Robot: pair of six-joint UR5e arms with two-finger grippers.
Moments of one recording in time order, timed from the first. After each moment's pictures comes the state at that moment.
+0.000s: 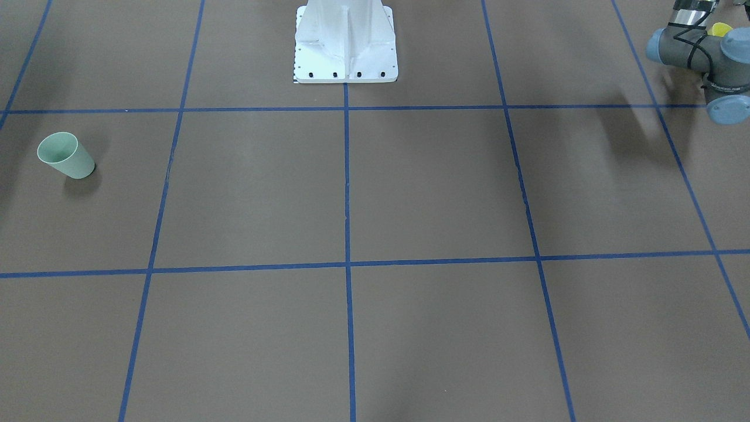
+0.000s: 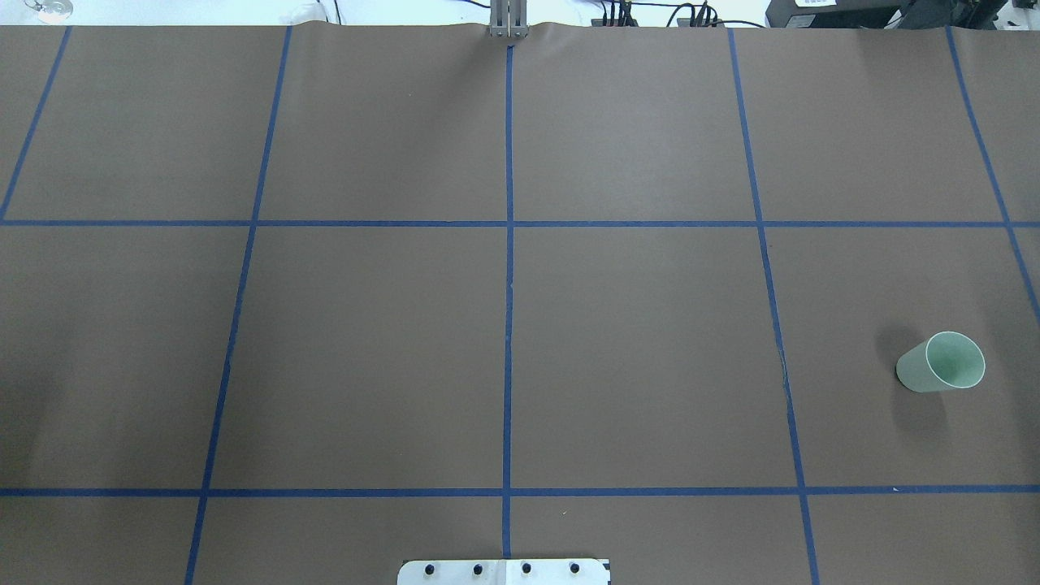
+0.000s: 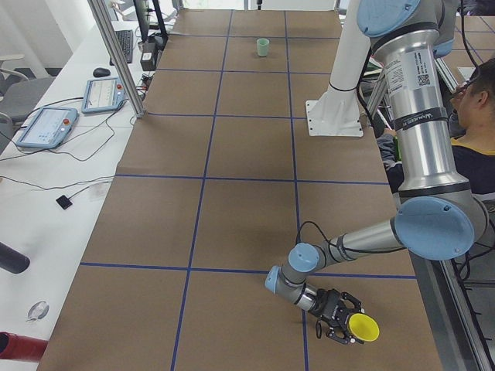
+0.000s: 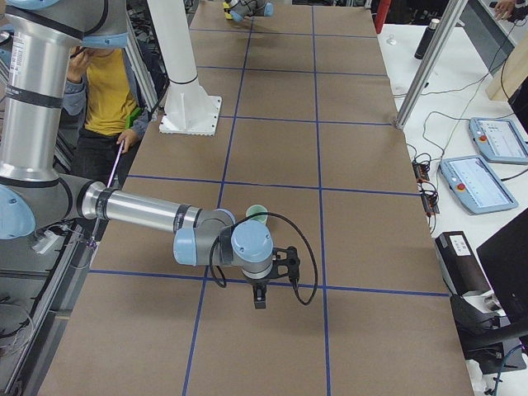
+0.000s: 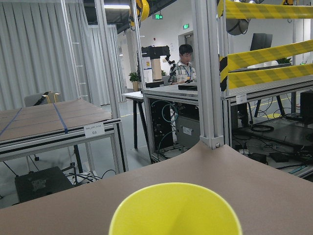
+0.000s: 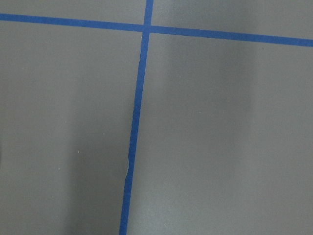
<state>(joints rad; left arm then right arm) -0.74 -1.28 -1.30 -1.09 -2.15 -2.49 1.60 -1.82 1.66 -1.36 2.39 -0.09</state>
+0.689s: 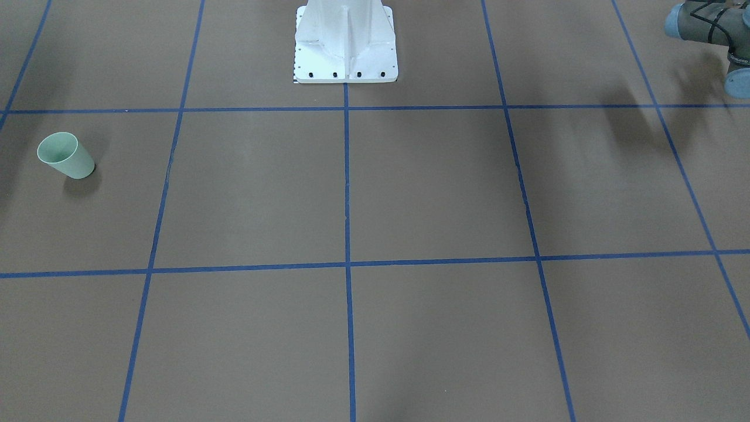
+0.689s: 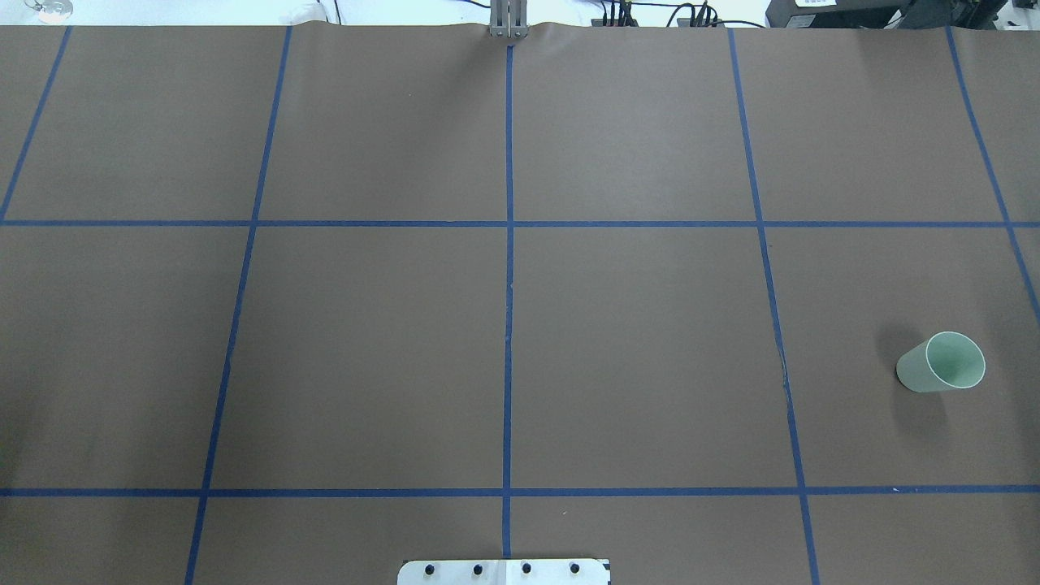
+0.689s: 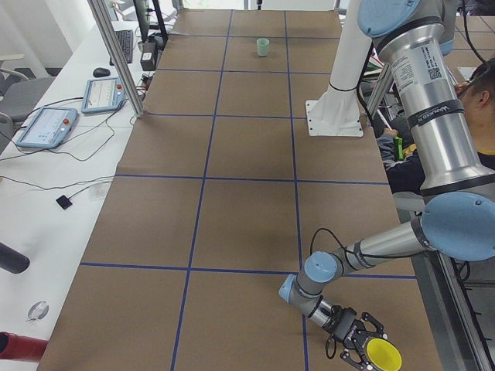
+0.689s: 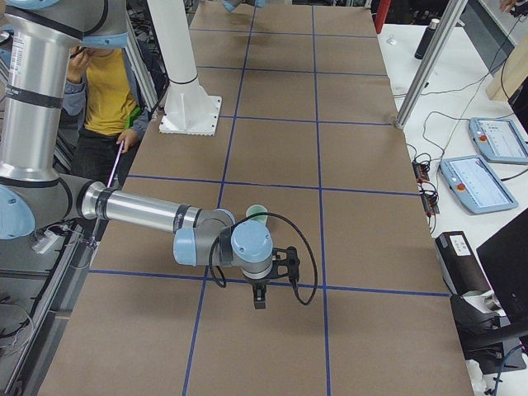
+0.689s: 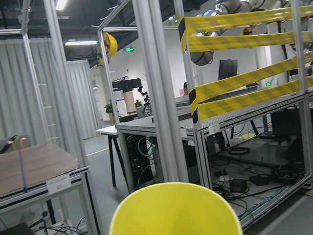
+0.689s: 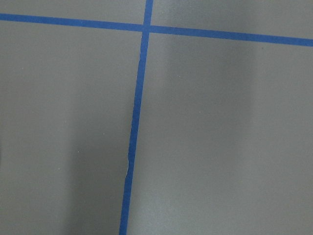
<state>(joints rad) -0.75 -1.15 -1.36 -1.19 -1.86 -2.41 1.60 -1.82 1.66 -1.36 2.39 -0.08</state>
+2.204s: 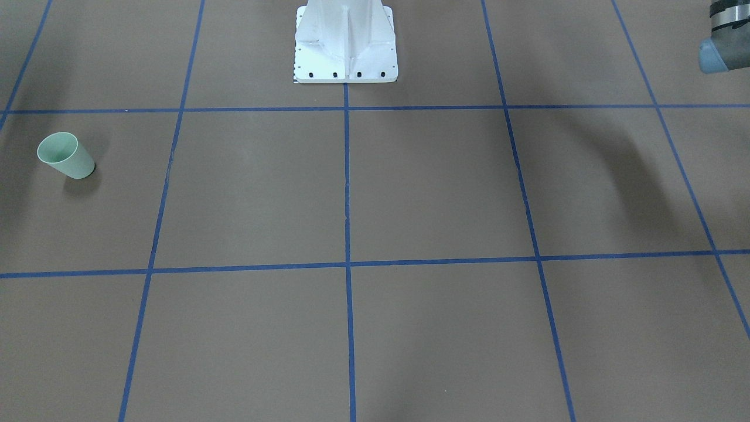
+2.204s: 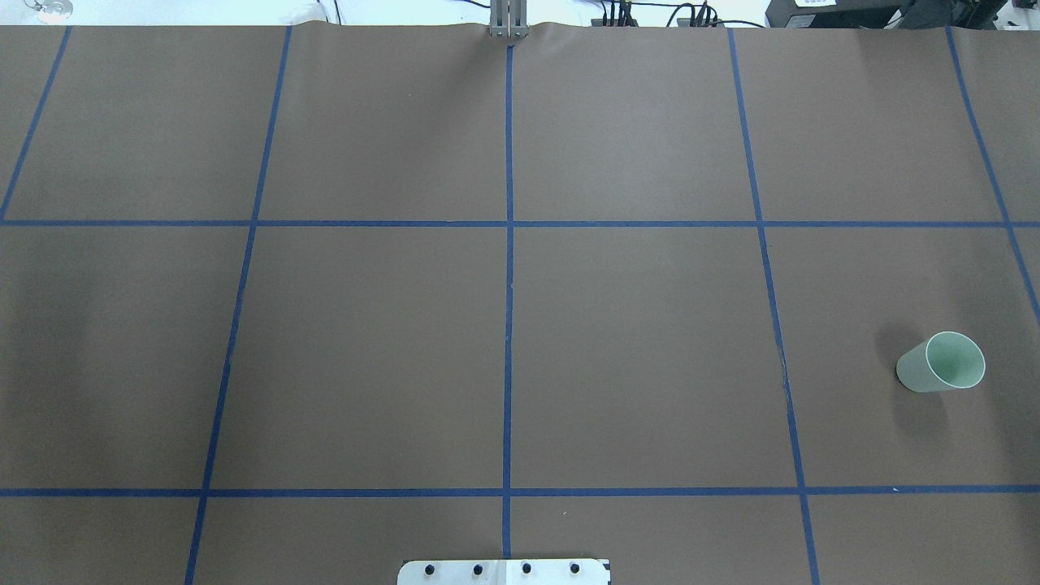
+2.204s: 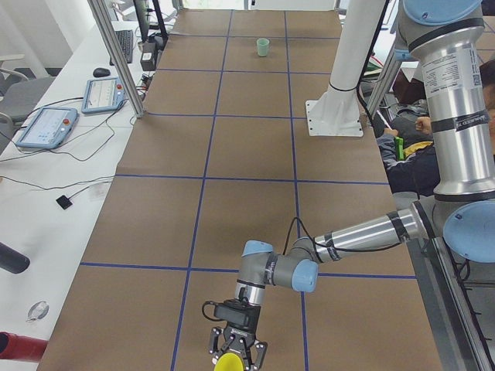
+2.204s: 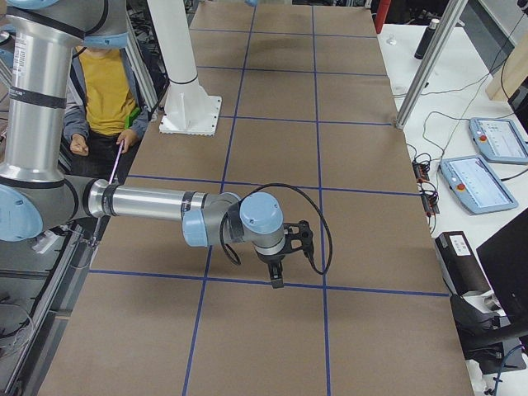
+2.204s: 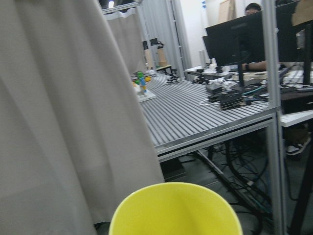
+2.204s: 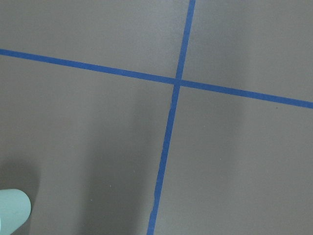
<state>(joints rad) -1.24 -1.37 -1.36 -2.20 -1.07 -1.47 1.60 -1.78 1.77 -1.36 2.39 -0.07</state>
